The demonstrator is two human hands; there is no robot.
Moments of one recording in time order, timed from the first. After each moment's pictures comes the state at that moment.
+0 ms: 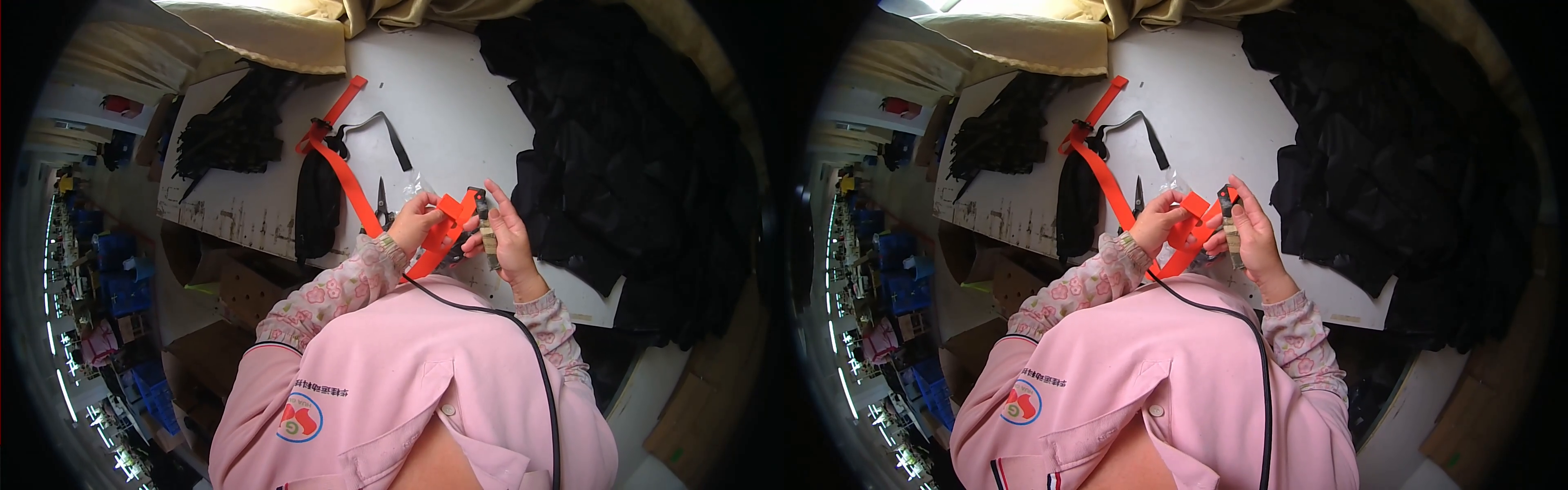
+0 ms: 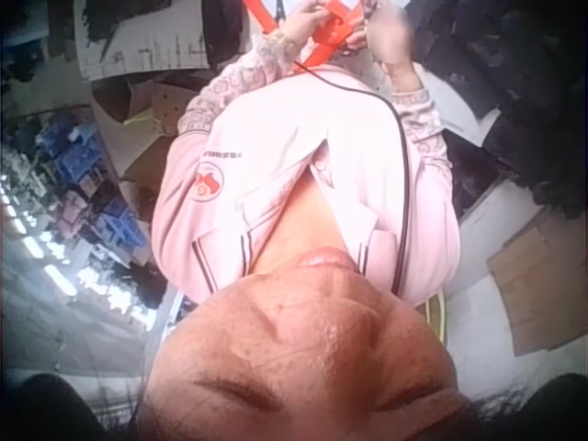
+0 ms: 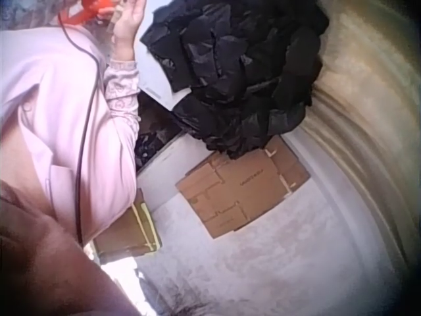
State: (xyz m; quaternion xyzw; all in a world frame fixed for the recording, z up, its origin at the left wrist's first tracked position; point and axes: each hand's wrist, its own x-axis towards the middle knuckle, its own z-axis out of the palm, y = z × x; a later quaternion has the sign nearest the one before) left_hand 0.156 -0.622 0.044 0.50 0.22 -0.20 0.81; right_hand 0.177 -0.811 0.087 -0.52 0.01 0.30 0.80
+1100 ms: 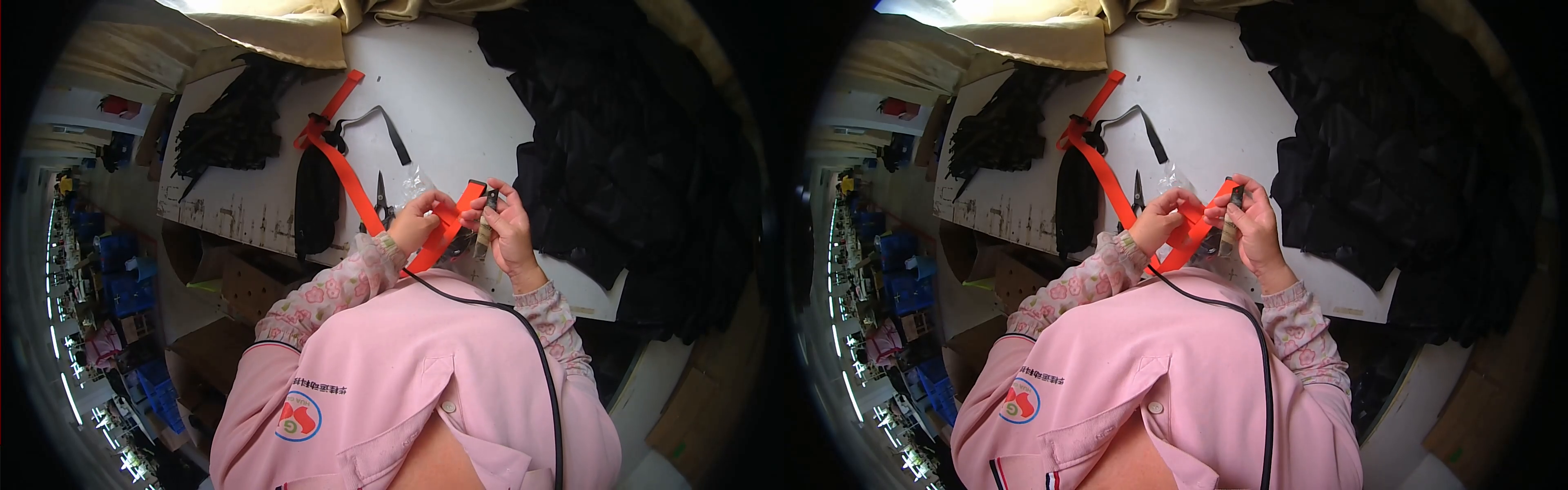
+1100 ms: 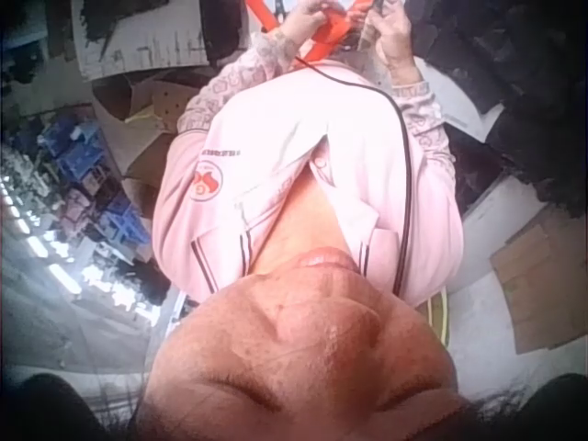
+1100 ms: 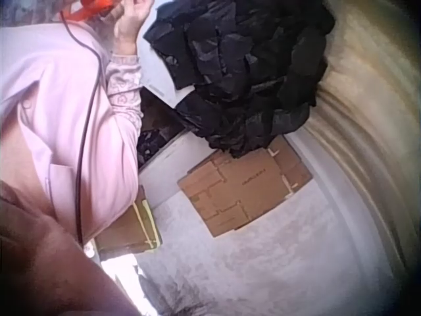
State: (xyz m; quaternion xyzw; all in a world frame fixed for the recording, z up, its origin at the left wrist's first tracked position) left_hand 0.146 -0.623 0.047 0.57 0.16 -0.19 0.78; right_hand 0.180 -0.809 0.067 -0.45 0.04 0.25 0.86
